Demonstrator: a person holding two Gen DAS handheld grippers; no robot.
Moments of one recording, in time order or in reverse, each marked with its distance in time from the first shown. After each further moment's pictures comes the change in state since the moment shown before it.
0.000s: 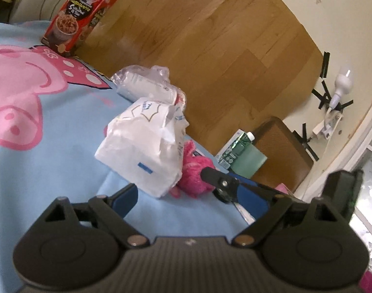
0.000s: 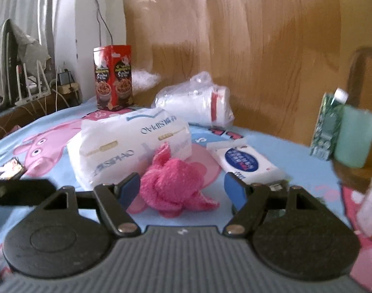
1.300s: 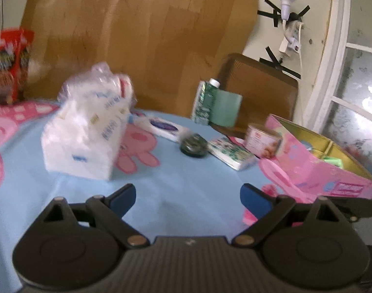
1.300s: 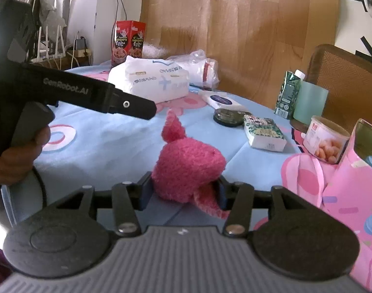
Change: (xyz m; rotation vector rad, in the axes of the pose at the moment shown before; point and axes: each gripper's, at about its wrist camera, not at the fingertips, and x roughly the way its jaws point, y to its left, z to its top) left arm 0.014 -0.081 -0.043 0.427 0.156 0.023; right arm -0.116 0.031 -0.091 -0.138 0.046 -0.101
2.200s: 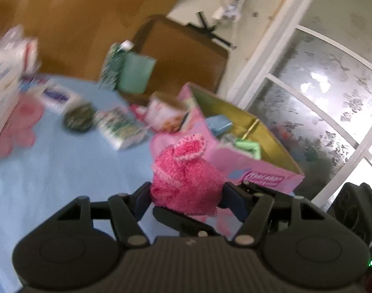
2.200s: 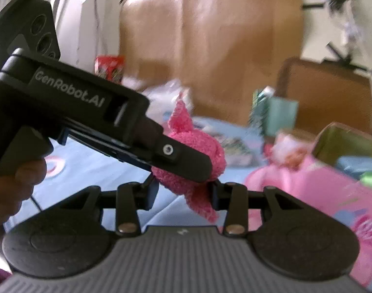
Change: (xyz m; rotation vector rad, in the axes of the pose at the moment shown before) left arm 0.030 -0.092 0.027 -0.004 0.187 -0.349; right arm -0.047 -0.024 -0.005 0.087 -0.170 -0.088
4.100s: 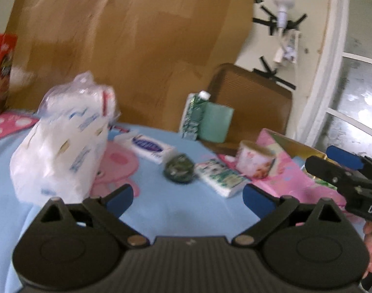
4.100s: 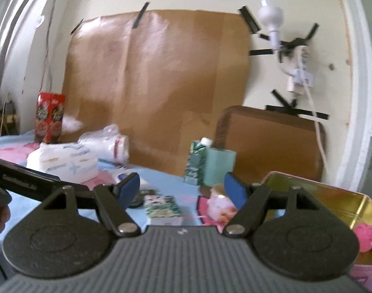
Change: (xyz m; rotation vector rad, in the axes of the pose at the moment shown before) left arm -0.030 0.079 -0.004 0.010 -0.234 0.323; right arm 0.010 -0.021 0.043 -0.023 -0.157 -0.281
